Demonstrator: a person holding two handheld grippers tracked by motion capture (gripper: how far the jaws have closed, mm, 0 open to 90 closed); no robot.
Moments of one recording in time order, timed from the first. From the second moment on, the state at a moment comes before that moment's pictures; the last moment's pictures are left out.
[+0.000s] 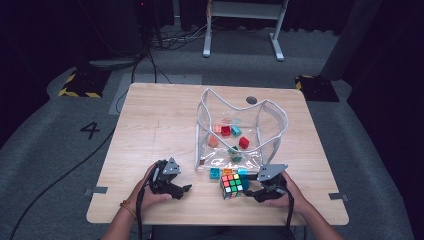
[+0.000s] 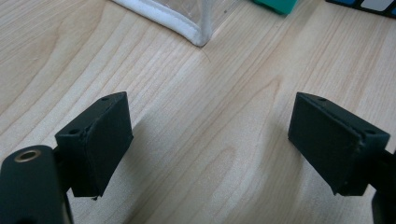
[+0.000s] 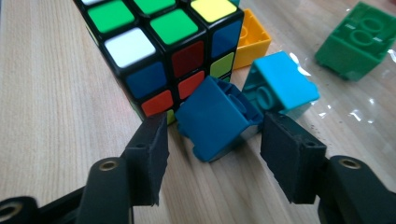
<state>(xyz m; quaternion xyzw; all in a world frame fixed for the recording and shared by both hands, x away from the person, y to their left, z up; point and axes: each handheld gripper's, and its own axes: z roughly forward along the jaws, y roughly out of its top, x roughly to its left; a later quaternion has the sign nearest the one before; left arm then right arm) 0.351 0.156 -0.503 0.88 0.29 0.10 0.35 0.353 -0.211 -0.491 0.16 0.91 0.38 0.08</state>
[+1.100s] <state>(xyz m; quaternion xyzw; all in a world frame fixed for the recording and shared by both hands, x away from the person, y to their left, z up) 0.351 0.156 -0.503 0.89 0.29 0.10 0.35 0.353 -0.185 -0.493 0.12 0.92 0.36 0.08</state>
